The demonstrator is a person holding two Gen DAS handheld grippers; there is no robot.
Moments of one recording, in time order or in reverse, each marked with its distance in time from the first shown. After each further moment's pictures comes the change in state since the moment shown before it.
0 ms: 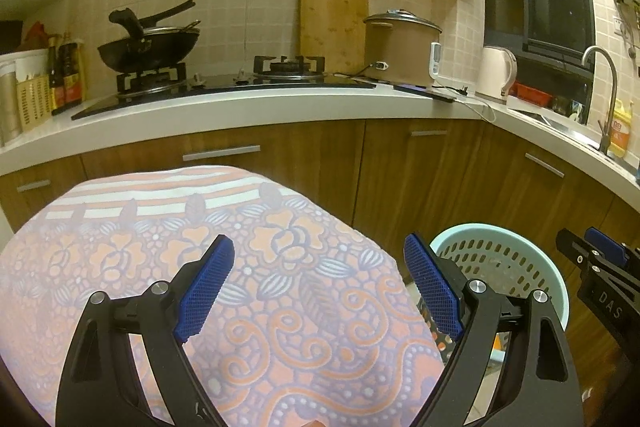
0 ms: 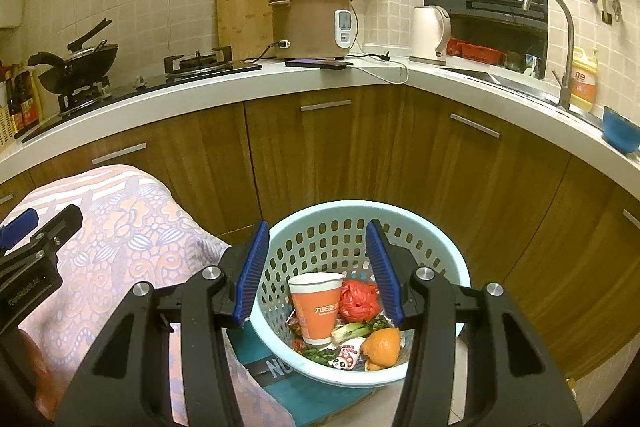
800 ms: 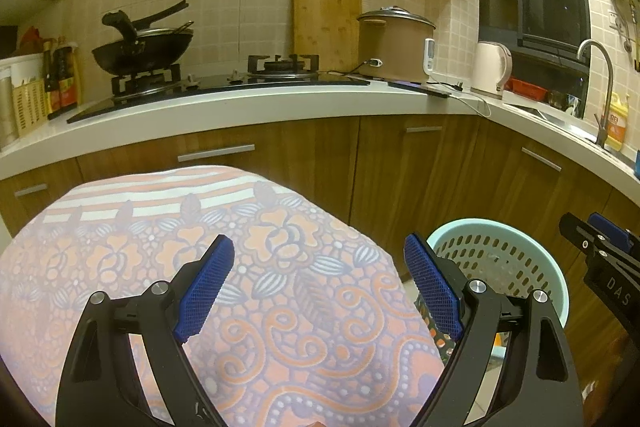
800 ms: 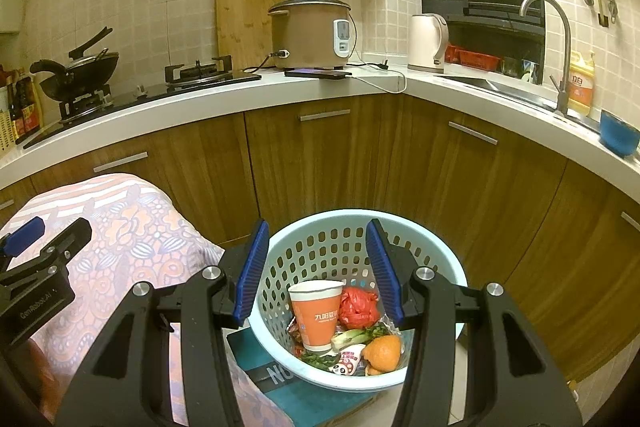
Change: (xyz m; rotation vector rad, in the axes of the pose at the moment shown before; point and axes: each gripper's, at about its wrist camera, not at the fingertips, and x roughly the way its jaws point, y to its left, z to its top) left arm 0.001 -0.006 -0.001 0.017 0.007 -0.009; right arm -0.006 0.000 0.003 0.004 -0.028 0.002
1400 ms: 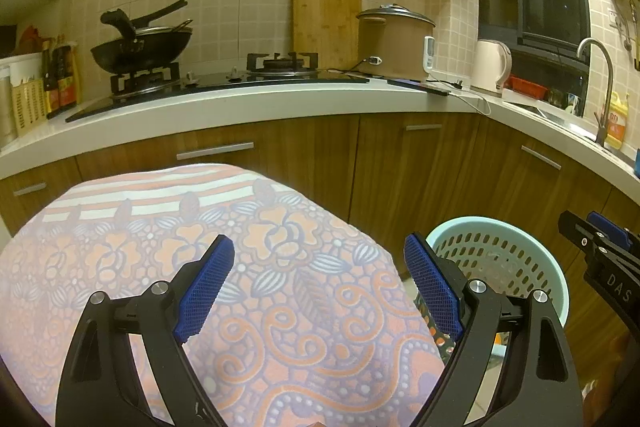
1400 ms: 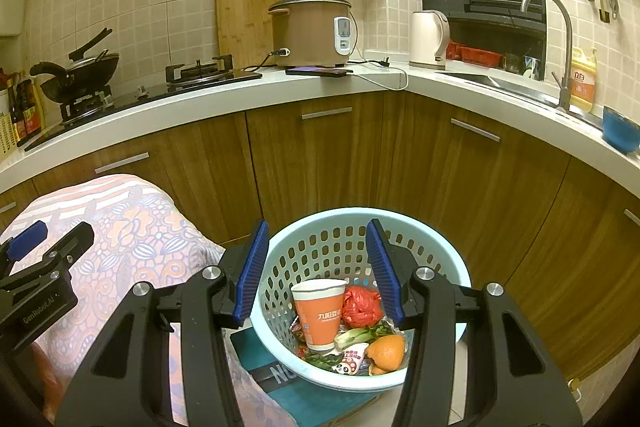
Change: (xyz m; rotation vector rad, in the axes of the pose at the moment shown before) left arm 0.001 -0.001 -0.002 0.001 0.005 -0.001; right arm 0.002 -0.002 0.002 0.008 0.009 0.011
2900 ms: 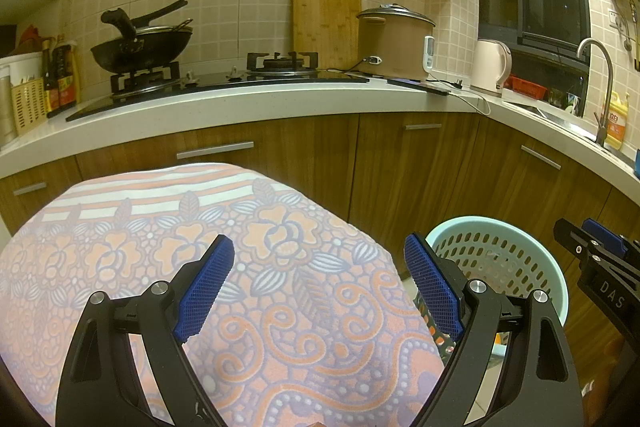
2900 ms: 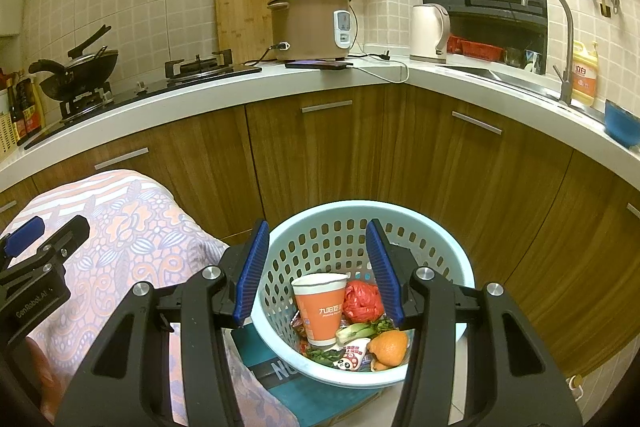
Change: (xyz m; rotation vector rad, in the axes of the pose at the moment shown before) left arm 0.000 0.001 0.001 0.000 0.002 -0.007; right arm 0.003 0.001 -0.005 0.009 0.017 0.003
